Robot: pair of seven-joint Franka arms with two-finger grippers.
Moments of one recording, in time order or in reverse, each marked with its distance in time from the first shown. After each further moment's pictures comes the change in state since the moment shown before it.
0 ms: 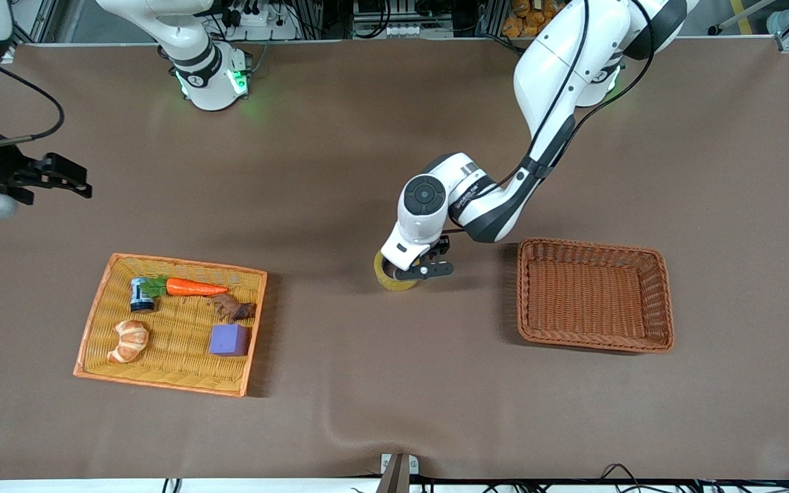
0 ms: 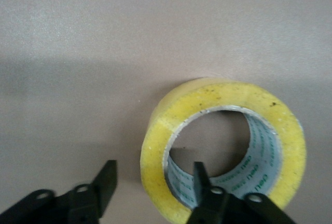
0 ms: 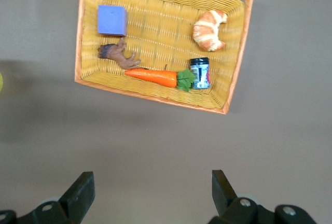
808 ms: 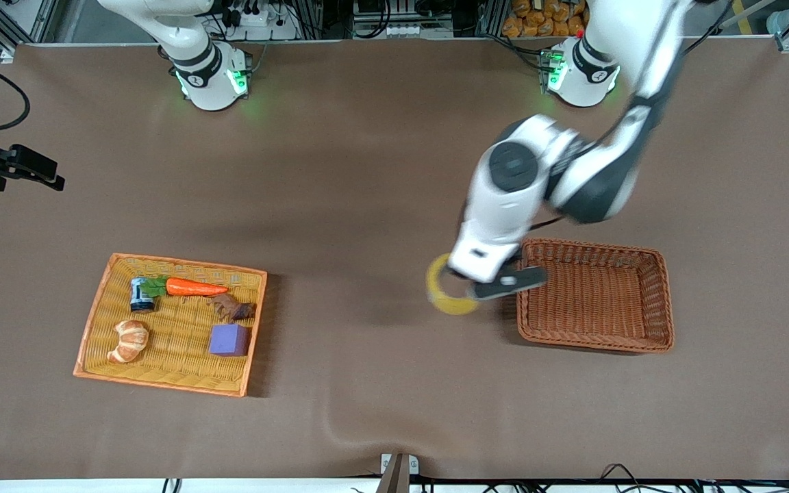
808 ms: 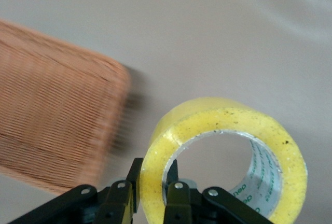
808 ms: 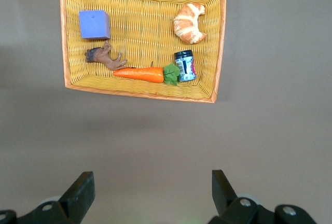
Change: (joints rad) left arm 0.246 -0.384 0.023 0.008 0.024 -0.283 0.176; right arm -0.043 -0.017 -0.002 0.021 -0.001 -0.035 0.059
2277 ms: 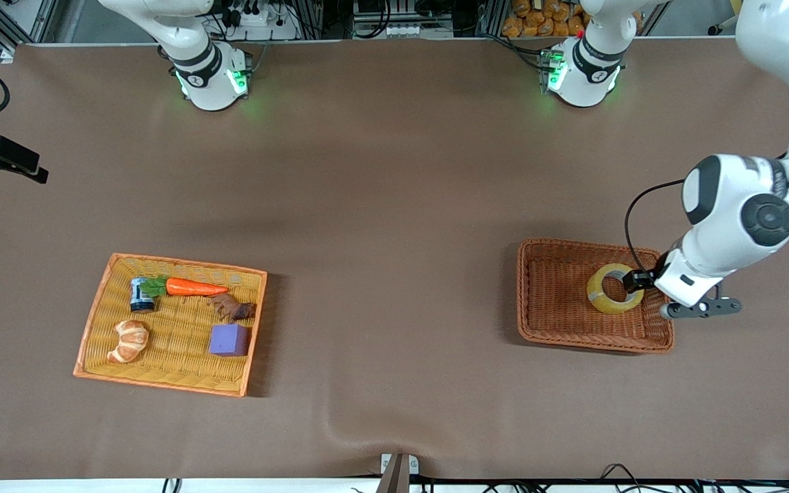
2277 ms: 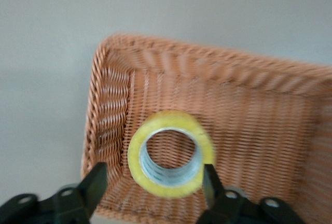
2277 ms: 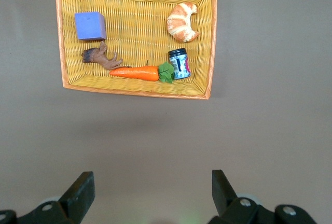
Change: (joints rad) left arm 0.526 -0.082 -0.100 -0.274 -0.031 0.124 0.556; right arm -0.028 -0.002 0.008 0.038 -0.001 -0.039 0.000
